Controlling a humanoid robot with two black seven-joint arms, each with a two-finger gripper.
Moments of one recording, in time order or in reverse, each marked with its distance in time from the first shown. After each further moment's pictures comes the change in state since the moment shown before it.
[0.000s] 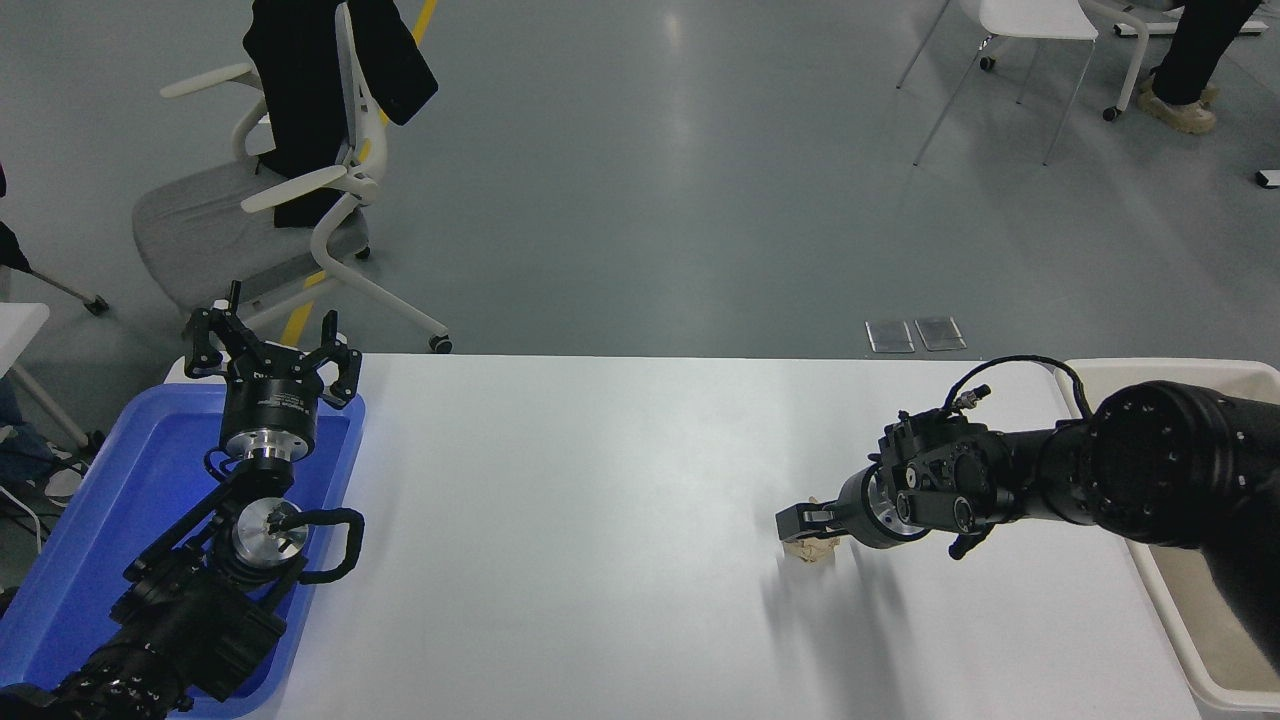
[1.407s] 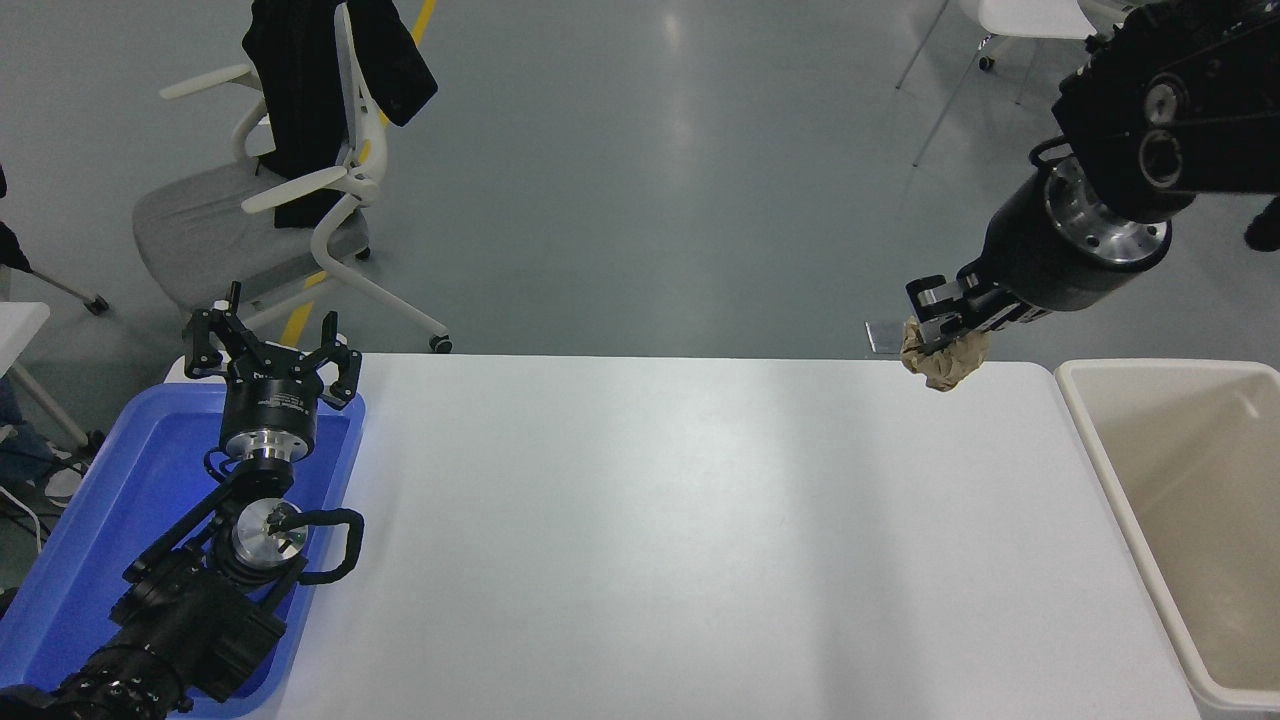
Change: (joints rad) left arm 0.001 0.000 0.000 0.000 0.000 0.000 0.000; right arm 1.236 -0.233 -0.218 0.771 -0.064 0.392 0.036
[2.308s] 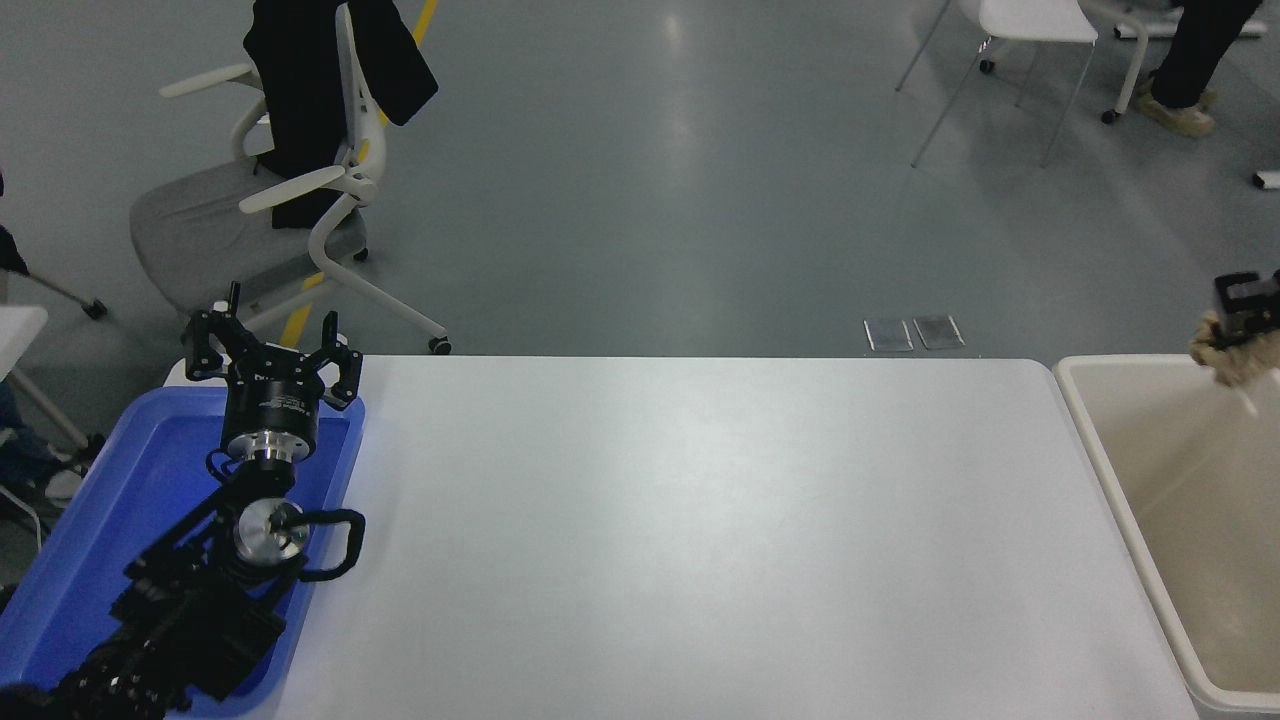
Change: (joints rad) left arm 0.000 0.000 0.000 0.000 0.000 0.000 0.000; right arm -0.522 -0.614 0.064 -0.481 -0.442 0.000 0.005
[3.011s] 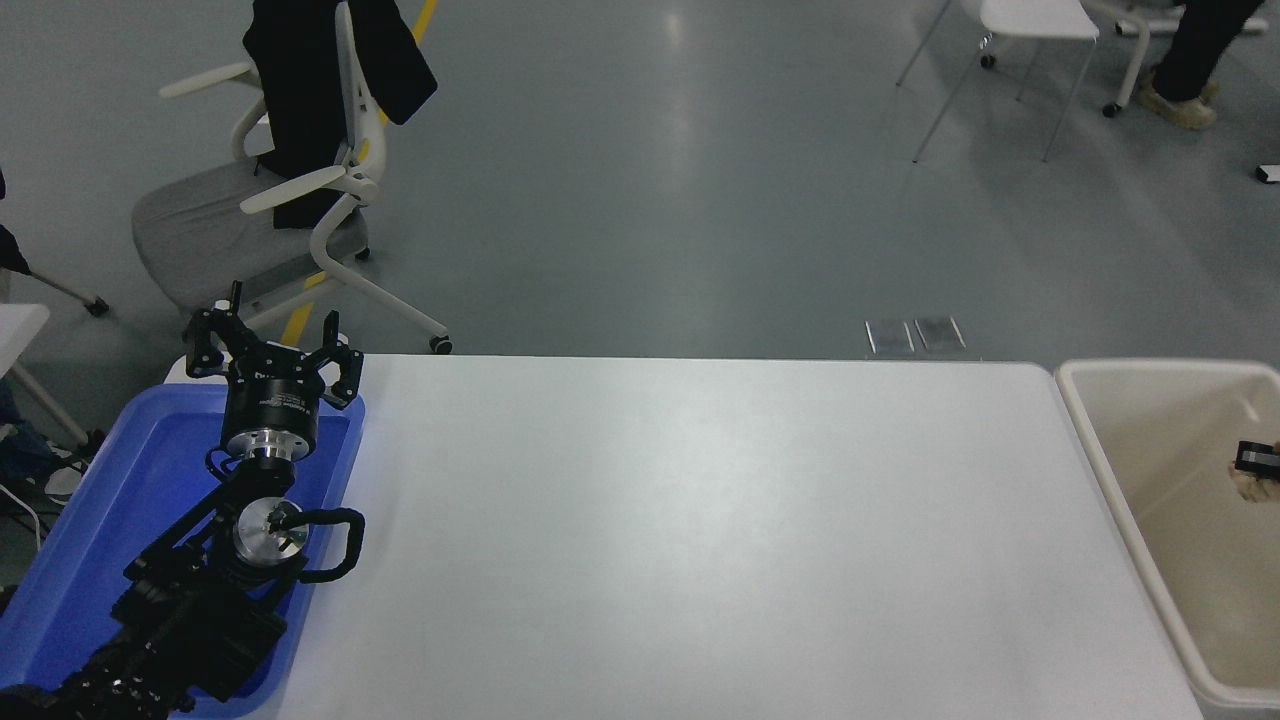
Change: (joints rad) left arm -0.001 0.000 0.000 0.000 0.000 0.000 0.000; right arm -1.122 0.189 0.731 -0.702 -0.028 -0.499 -0.009
